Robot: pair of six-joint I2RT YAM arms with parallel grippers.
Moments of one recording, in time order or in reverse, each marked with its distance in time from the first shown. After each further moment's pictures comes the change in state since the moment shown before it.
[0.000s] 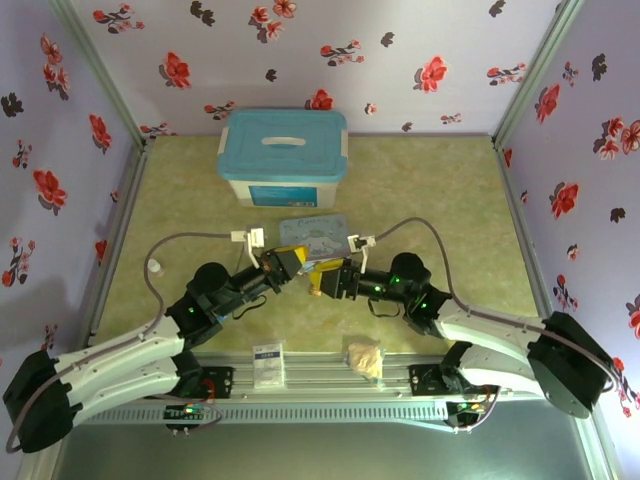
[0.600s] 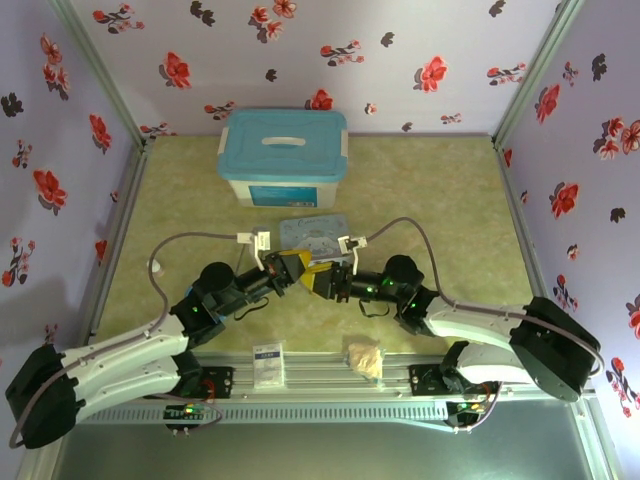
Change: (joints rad) left arm 0.000 0.043 -0.015 0.020 0.026 0.027; right arm 0.050 0.095 0.013 0.179 -0.023 0.056
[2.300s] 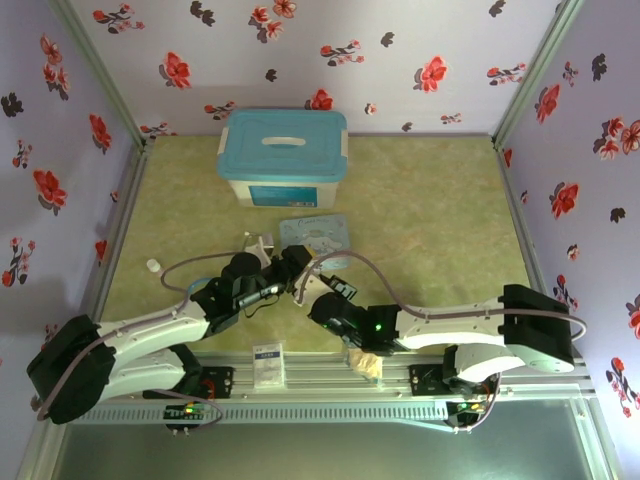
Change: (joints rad) left arm 0.049 0.228 0.013 -0.095 -0.039 -0.667; right arm 0.447 0.145 0.256 -0.795 1.274 -1.022
